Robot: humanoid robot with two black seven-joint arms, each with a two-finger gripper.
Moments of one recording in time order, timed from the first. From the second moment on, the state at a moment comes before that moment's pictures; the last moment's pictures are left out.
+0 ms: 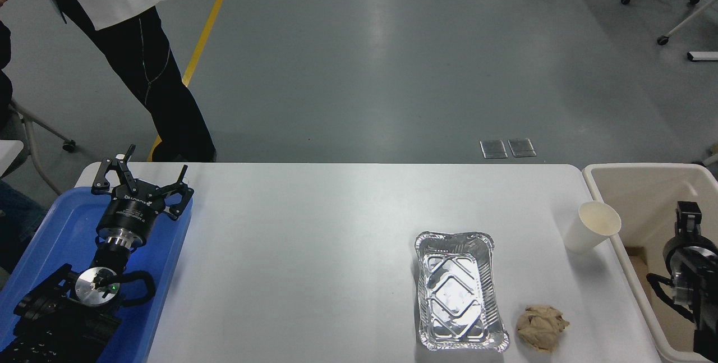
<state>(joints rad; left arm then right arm) -0.54 0.22 -1.14 -0.31 -0.11 -0.79 -0.17 0.63 -0.32 -0.14 0.03 0.29 -0.15 0.10</state>
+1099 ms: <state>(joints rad) -0.54 0.22 -1.14 -0.31 -0.11 -0.79 -0.17 0.65 -0.32 -0.16 0.03 0.27 -0.13 0.10</state>
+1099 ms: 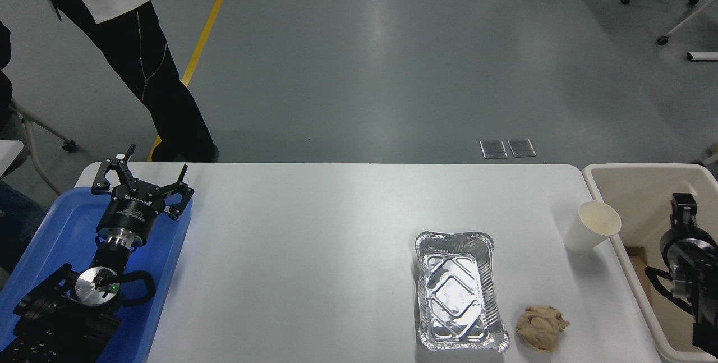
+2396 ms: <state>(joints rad) -0.54 0.22 -1.14 -0.31 -0.10 -0.79 -0.16 2.02 -0.40 -1.24 1.39 0.16 0.31 0.10</state>
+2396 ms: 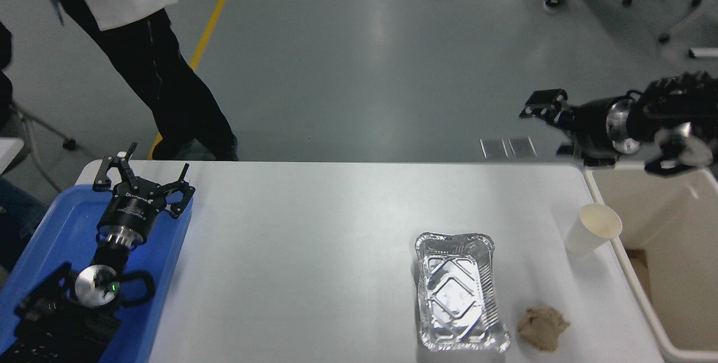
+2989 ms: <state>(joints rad) -0.54 0.22 -1.14 -0.31 -0.10 -0.79 -0.16 2.54 -0.28 -1.37 1.64 0.14 0.74 0.09</state>
